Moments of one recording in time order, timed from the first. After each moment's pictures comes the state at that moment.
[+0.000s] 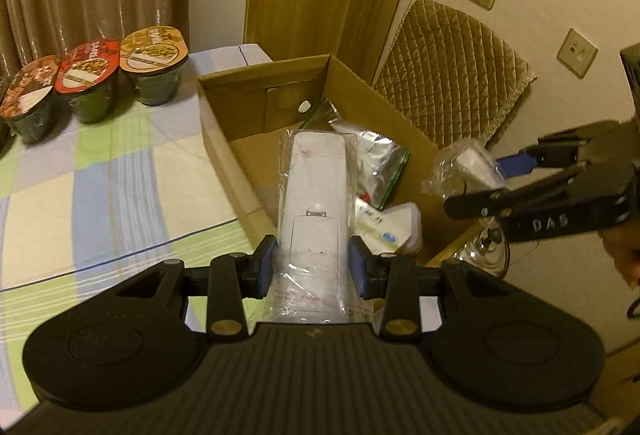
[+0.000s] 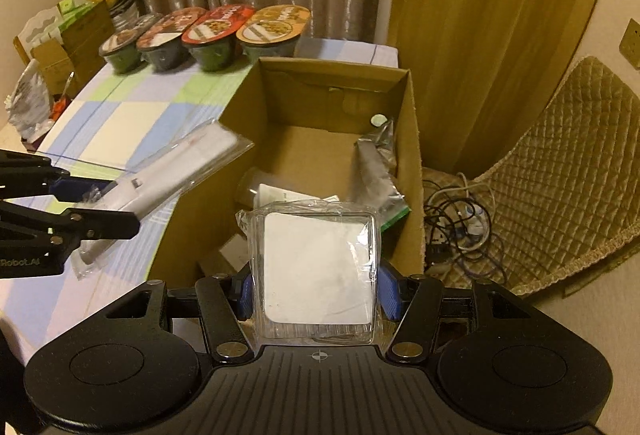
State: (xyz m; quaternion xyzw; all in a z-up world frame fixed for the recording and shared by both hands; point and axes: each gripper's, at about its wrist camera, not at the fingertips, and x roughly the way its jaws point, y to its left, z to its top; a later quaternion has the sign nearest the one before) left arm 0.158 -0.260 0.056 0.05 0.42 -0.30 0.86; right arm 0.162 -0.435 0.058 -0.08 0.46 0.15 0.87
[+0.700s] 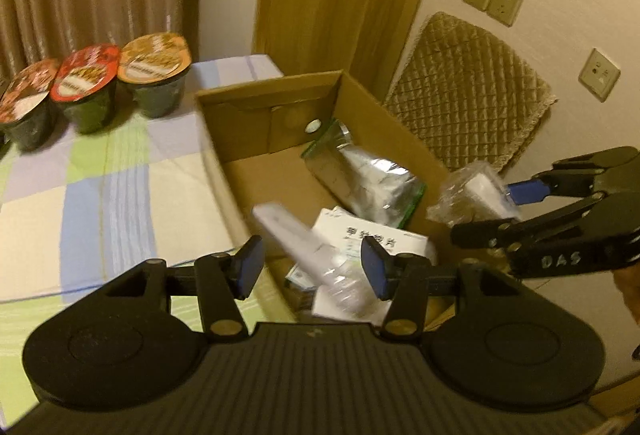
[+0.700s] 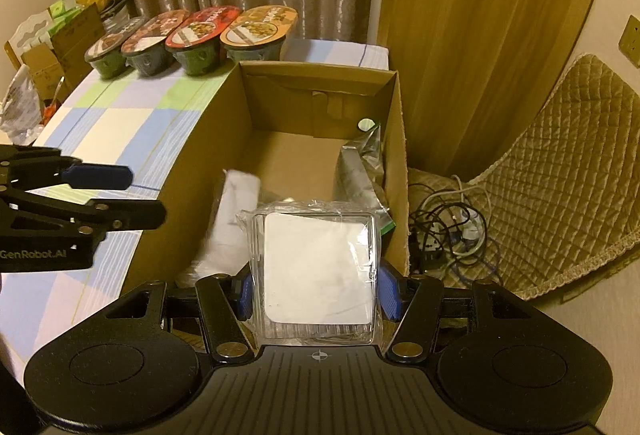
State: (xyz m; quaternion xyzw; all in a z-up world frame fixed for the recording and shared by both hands) left arm 0.186 -0.275 0.044 0.03 0.41 -0.28 0.87; right arm 0.187 -0.444 0.052 -0.08 0.46 0.15 0.87
